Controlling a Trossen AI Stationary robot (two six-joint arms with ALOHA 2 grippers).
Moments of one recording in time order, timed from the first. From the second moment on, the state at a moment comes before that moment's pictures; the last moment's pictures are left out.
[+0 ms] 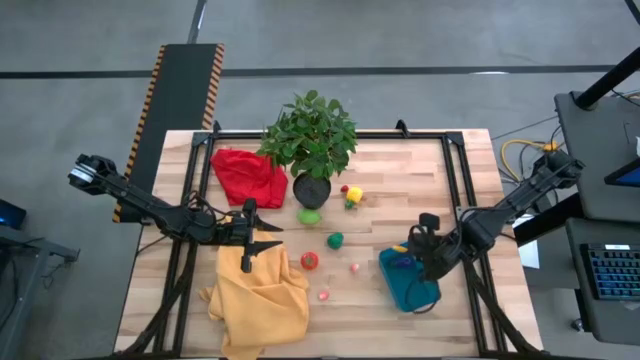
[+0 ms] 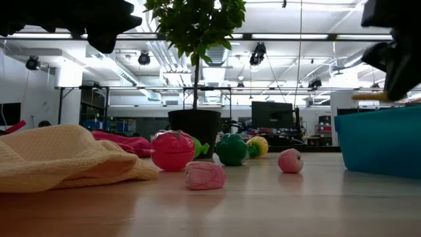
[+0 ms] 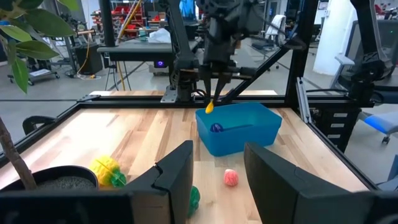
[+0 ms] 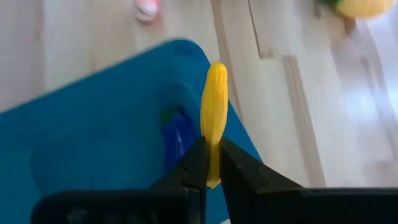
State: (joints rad) left arm -0.41 0.94 0.34 0.57 -0.42 -0.05; right arm 0.63 1.12 0.70 -0.78 0.38 0.68
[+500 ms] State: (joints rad) left arm -0.41 0.94 0.34 0.57 -0.42 -0.05; right arm 0.63 1.11 0.63 -0.77 0.36 0.75
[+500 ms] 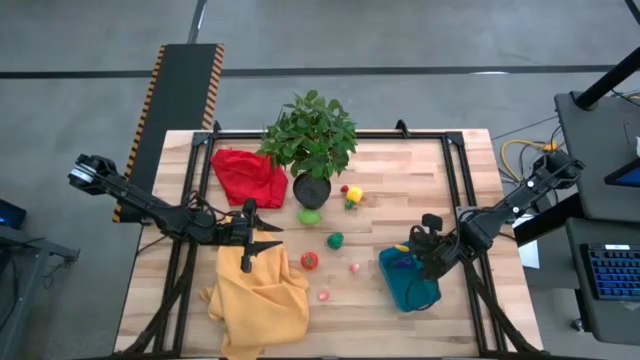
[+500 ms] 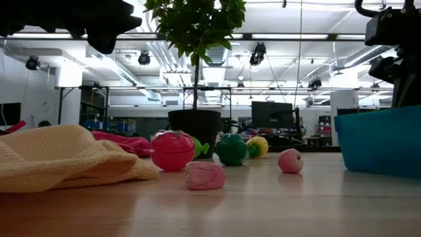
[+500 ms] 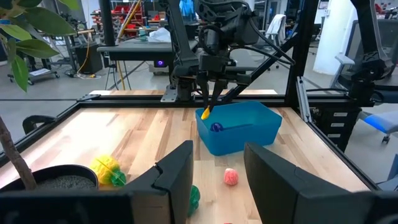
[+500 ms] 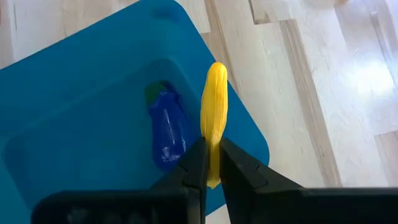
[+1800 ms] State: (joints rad) left arm -0.41 0.94 0.34 0.57 -0.42 -0.05; right arm 0.63 1.11 0.53 -0.61 0.36 0.76
